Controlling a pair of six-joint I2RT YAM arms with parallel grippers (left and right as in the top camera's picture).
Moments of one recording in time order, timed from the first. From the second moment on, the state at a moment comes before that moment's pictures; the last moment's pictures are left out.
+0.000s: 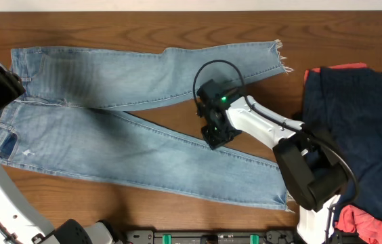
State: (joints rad) left arm 0.62 1.47 1.77 -1.23 0.28 -0.07; right arm 0.60 2.02 1.31 -0.78 -0.11 0.13
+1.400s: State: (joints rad) left arm 0.62 1.47 1.77 -1.23 0.25 -0.07; right arm 0.45 2.09 1.51 -0.72 0.09 -0.09
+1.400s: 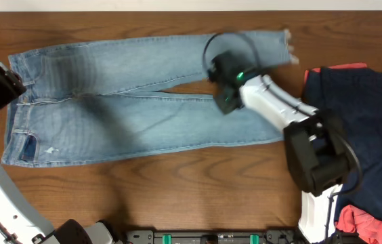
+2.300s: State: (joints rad) left arm 0.97 2.18 1.77 -1.25 0.12 -0.24; right arm 0.41 2.07 1.86 -1.21 -0.23 0.23
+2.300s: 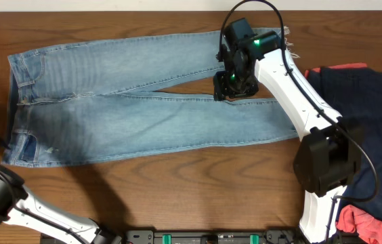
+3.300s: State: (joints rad) left arm 1.01 2.28 1.77 -1.13 0.14 -0.20; right arm 0.15 2.06 1.59 -1.22 -0.18 0.47
